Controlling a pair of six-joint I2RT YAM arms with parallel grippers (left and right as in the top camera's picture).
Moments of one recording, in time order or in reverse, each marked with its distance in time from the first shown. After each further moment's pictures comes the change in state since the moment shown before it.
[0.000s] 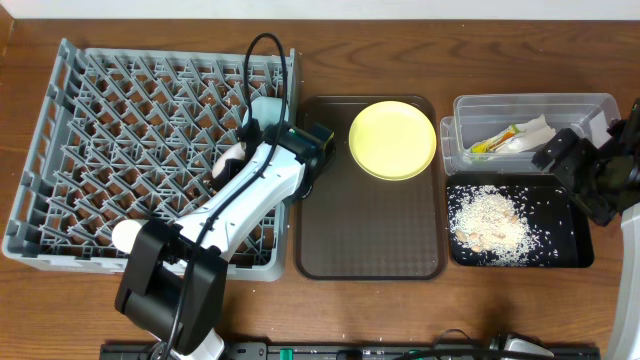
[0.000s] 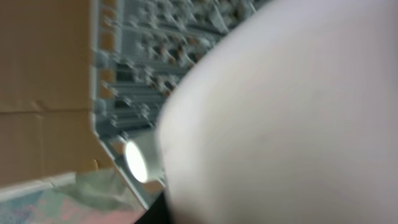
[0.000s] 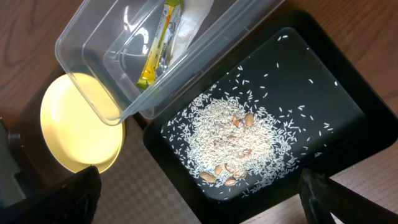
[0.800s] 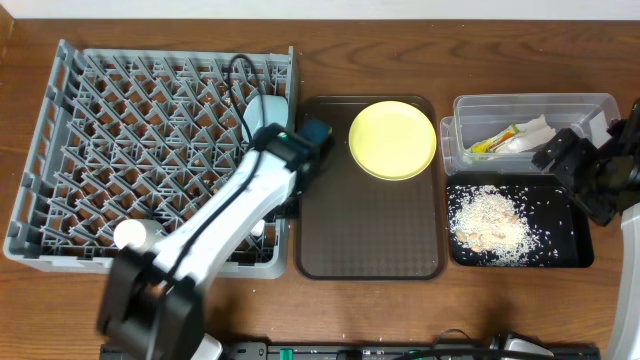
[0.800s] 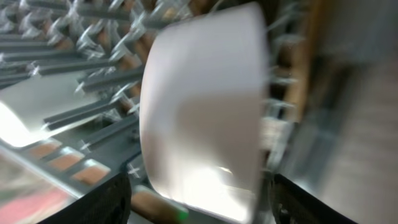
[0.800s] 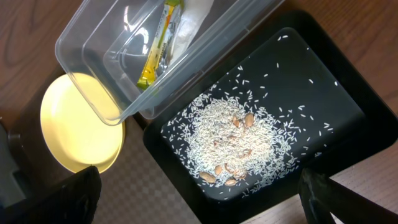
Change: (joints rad) left arm -0.005 -0.150 0.009 0.098 0.438 0.060; right arm 0.000 0.000 0.000 0.000 0.000 0.000
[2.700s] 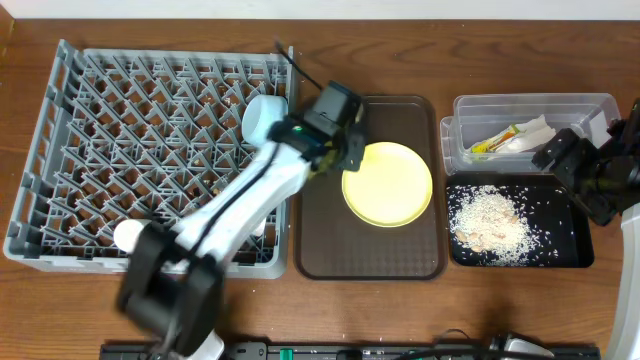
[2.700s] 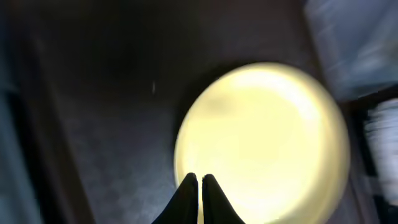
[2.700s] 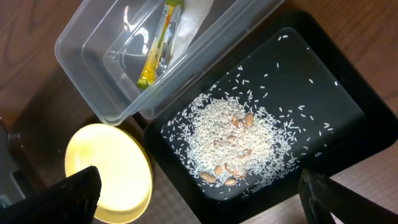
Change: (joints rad) left arm -0.014 0.119 0.034 0.702 0.443 0.351; right arm 0.000 0.000 0.000 0.000 0.000 0.000
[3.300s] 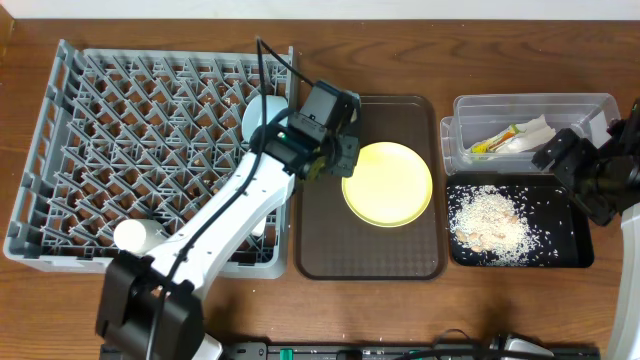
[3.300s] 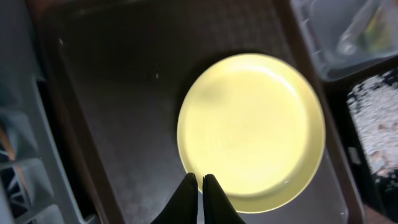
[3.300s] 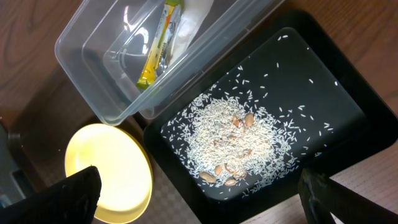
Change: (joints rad) left arm -0.001 -0.080 -0.010 -0.089 0.000 0.039; right arm 0.000 0.000 0.000 0.000 0.000 0.000
